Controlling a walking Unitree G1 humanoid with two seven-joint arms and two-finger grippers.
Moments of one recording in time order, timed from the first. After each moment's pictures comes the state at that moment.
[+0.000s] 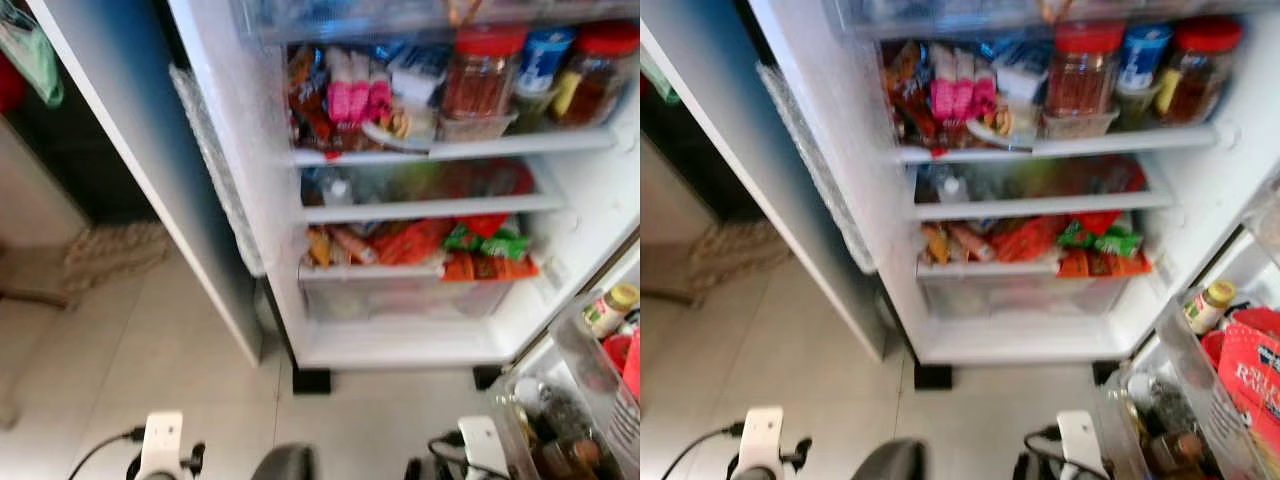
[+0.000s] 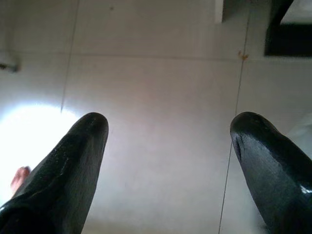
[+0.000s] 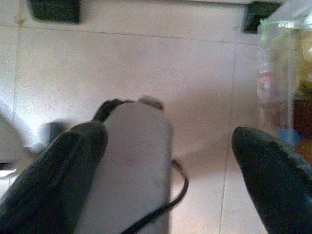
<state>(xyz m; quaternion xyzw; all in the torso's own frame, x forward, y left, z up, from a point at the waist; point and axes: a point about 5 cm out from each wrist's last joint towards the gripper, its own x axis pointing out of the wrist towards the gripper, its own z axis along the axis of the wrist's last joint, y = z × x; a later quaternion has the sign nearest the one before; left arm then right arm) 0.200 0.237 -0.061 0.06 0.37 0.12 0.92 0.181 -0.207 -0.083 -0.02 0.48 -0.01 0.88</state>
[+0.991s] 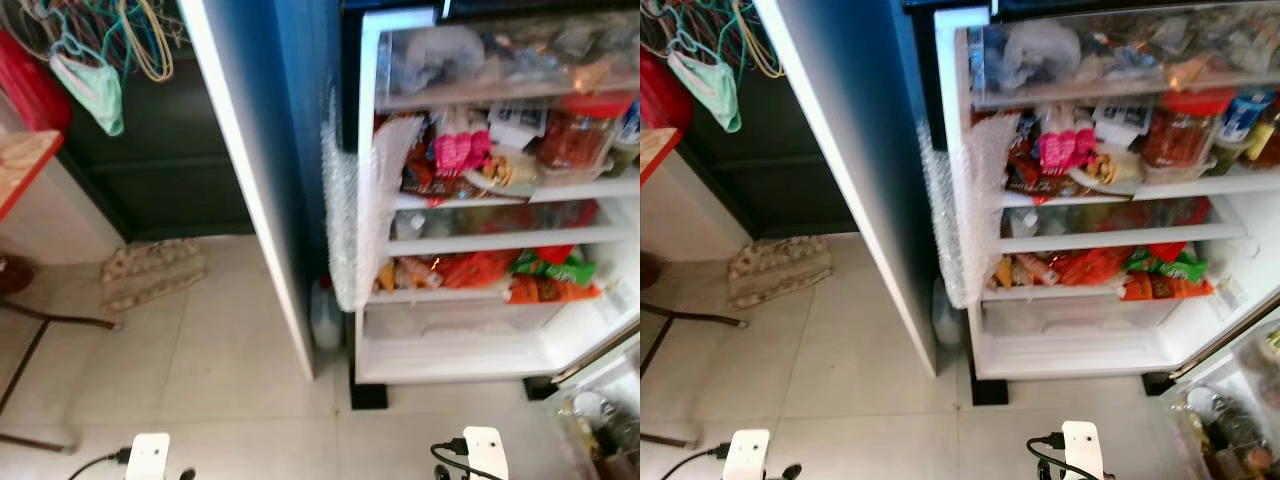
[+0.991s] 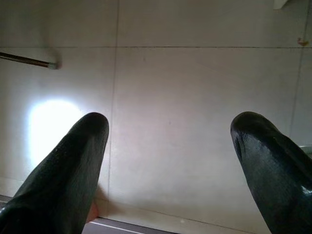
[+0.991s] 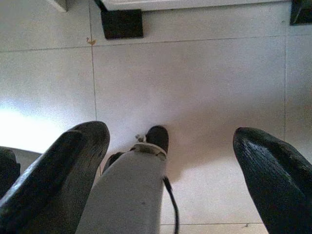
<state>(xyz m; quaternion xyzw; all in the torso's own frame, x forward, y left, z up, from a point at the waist) 0.170 0.256 -0.072 0.06 0.42 0.10 0.90 0.174 -0.204 -0.087 0.02 0.49 -0.04 0.87</state>
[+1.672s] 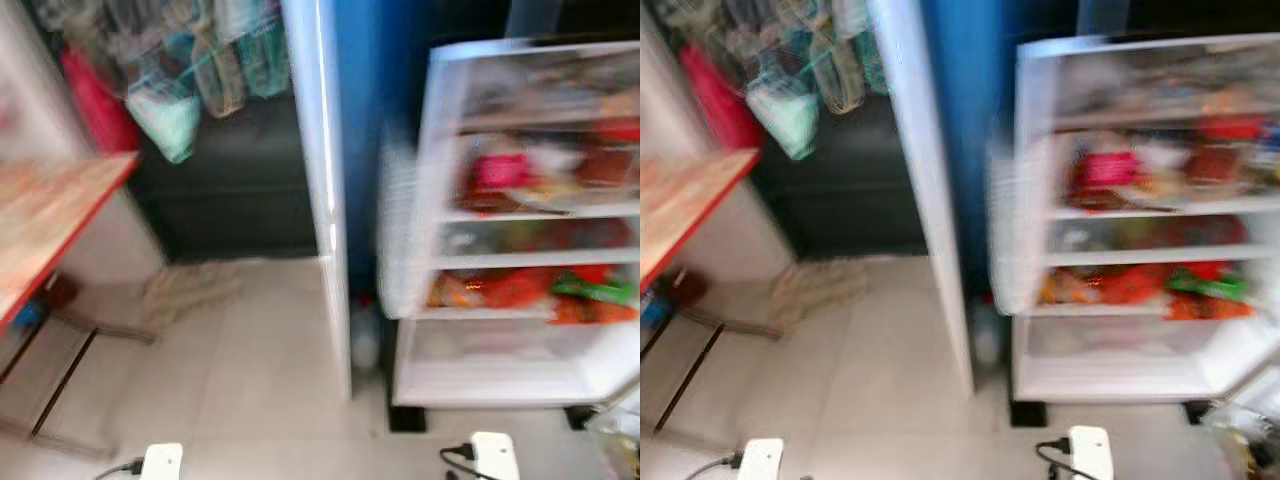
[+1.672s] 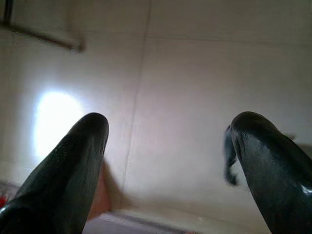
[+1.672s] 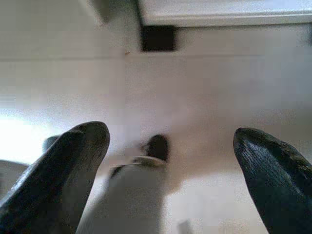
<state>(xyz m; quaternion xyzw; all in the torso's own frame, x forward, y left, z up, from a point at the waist) 0.162 0.244 -0.081 0.05 0.45 0.10 0.89 0.168 -0.201 -0.090 0.02 0.50 -0.05 0.87</state>
